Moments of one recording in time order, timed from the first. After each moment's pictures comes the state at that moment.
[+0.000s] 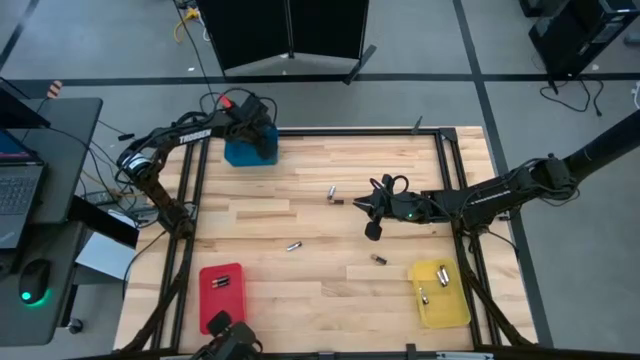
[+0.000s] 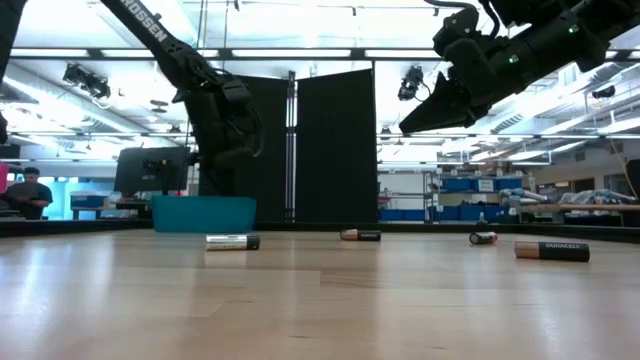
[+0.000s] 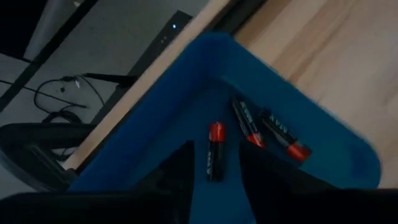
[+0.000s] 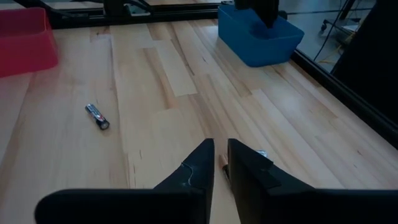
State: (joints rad) left arm 0.85 1.65 1.09 -0.52 -0.11 0.13; right arm 0.10 1.24 0.54 0.22 0.43 0.15
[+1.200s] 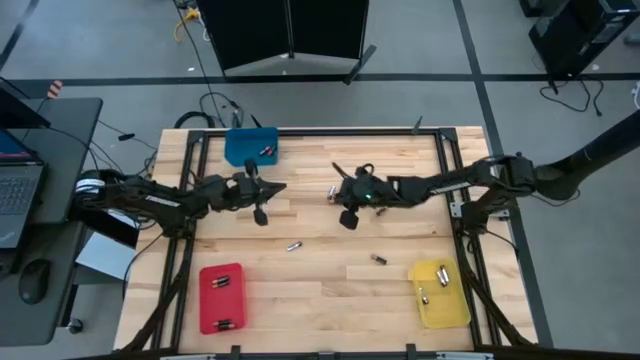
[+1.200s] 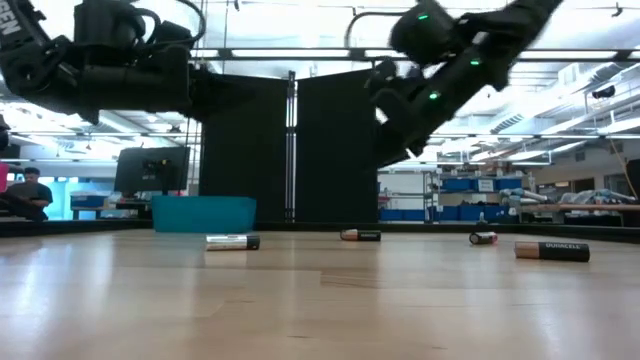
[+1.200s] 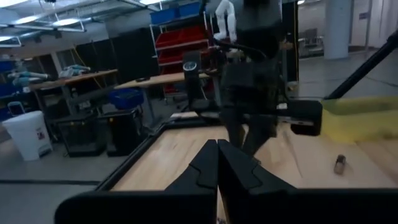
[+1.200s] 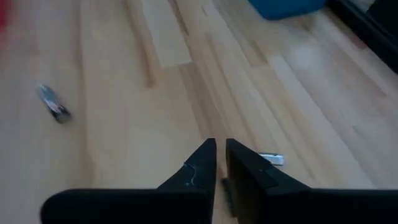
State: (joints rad) left arm 0.19 1.21 0.19 1.13 -0.05 0.15; right arm -0.11 1.60 0.83 0.07 0.18 0.13
